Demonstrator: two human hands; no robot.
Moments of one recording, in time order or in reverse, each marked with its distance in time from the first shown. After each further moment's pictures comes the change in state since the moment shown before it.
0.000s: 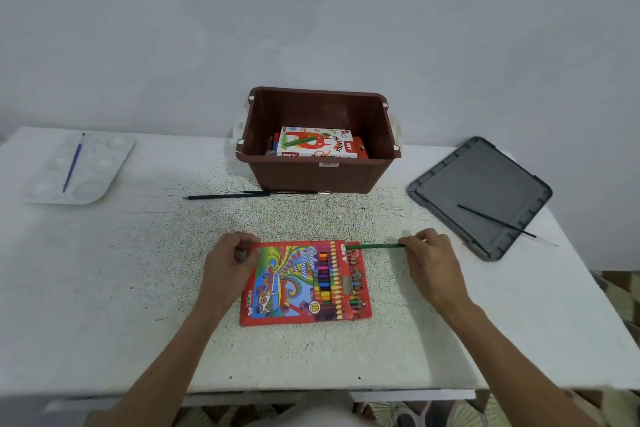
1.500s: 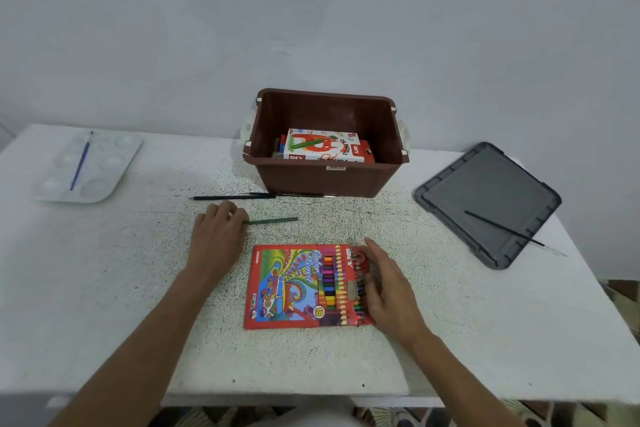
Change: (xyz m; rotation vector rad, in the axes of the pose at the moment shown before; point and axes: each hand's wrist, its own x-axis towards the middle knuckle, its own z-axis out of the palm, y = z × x) left_hand 0.060 -0.012 -0.021 0.862 0.096 0.497; right_hand -0.032 -0.058 0.036 0.518 -0.207 0.024
